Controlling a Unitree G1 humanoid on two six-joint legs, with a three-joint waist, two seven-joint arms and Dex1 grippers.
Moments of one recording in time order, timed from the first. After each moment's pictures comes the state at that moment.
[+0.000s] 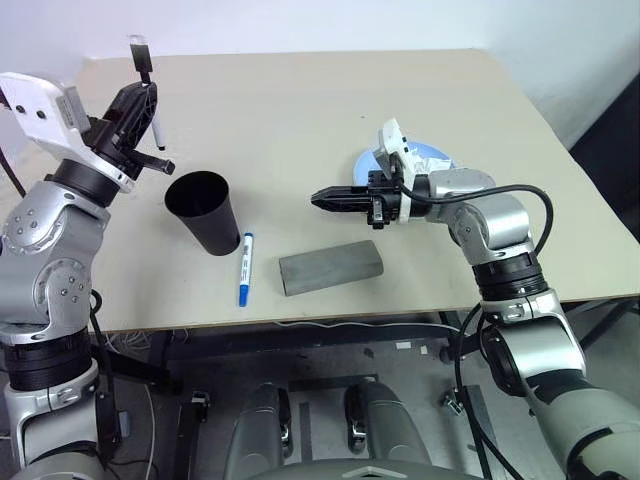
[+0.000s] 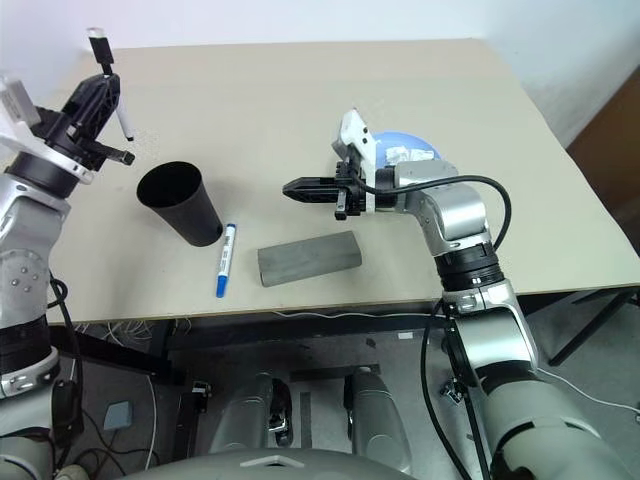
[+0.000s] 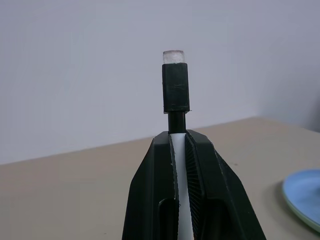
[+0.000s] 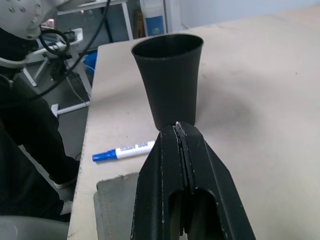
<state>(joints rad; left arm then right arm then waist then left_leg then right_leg) -0.47 0.65 0.35 -0.25 -0.67 0.40 -0.36 -0.88 -0.38 0.11 0.24 0.37 0.56 1.21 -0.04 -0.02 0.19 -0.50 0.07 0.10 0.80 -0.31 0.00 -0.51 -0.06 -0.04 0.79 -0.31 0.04</state>
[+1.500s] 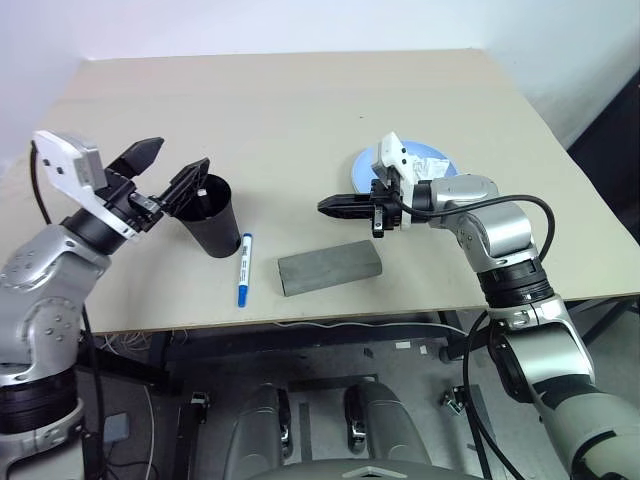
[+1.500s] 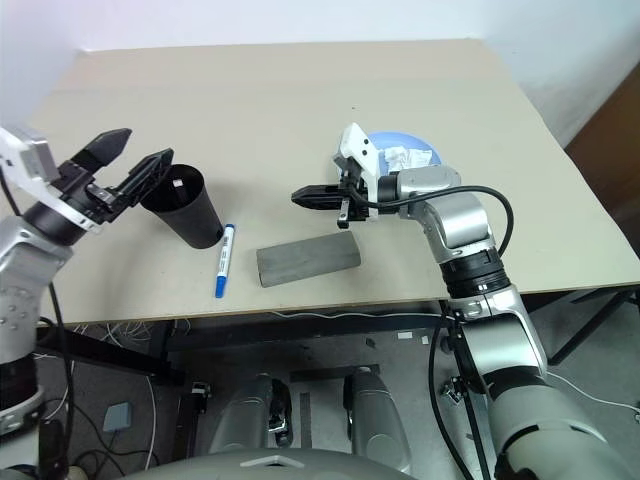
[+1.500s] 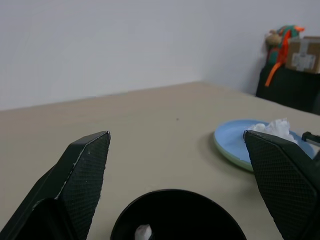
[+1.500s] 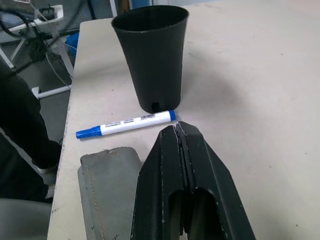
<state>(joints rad) -0.26 0.71 0.45 -0.40 -0.82 0.58 -0.51 -0.86 -0.42 0.15 0.24 0.34 0.52 1.18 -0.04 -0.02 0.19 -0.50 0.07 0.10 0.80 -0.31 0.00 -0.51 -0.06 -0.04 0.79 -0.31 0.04</state>
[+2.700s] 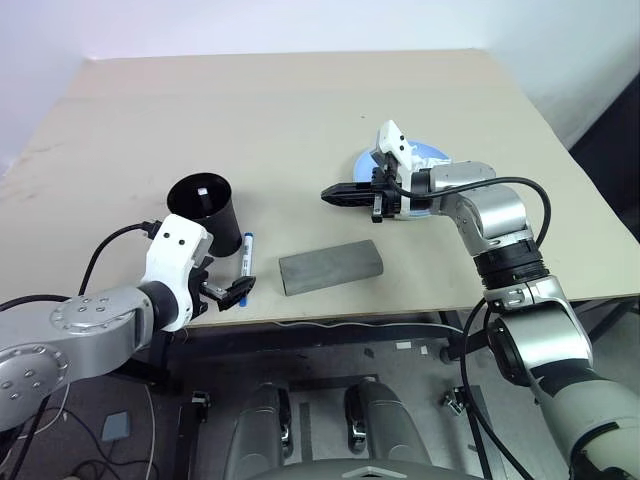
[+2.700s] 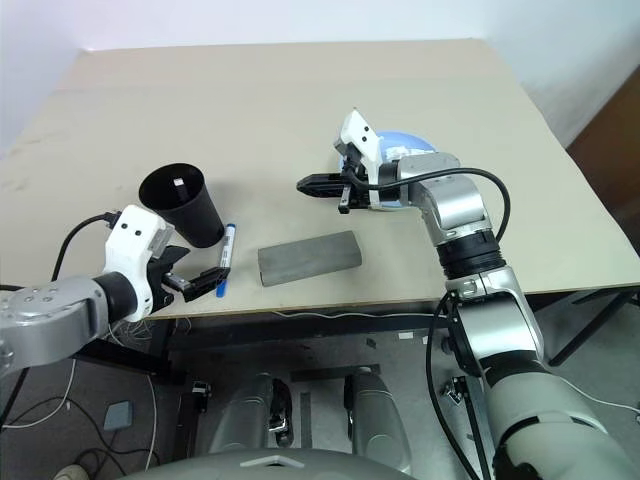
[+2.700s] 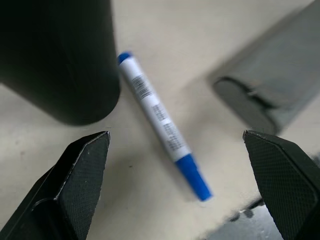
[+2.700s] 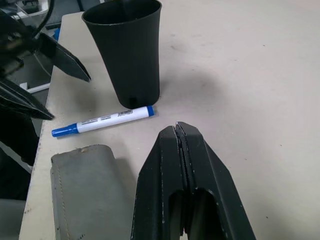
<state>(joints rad) -0.17 1.02 0.11 -0.65 -1.40 1.06 0.30 -0.95 -0.41 0.15 0.39 0.28 0.46 1.19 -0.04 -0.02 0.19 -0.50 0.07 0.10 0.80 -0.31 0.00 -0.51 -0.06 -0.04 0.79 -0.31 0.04</state>
